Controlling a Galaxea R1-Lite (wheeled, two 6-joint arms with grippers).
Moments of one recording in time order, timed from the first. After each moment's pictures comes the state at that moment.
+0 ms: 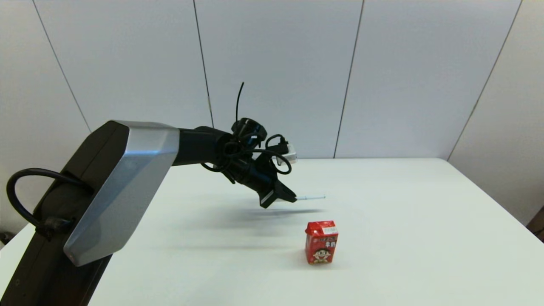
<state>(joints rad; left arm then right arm) -0.53 2.41 -1.95 0.48 -0.71 0.77 0.00 0.00 0.00 -0.03 0.00 0.00</state>
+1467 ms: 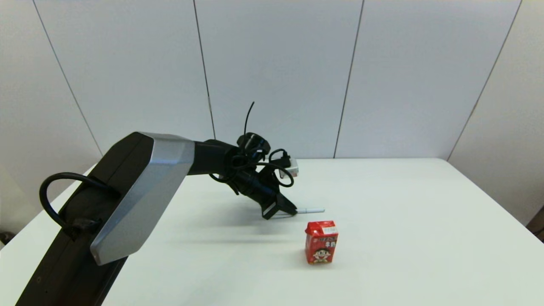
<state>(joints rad) -0.54 2.48 -1.95 0.48 -0.71 0.78 0.00 0.00 0.00 -0.03 0.00 0.00</state>
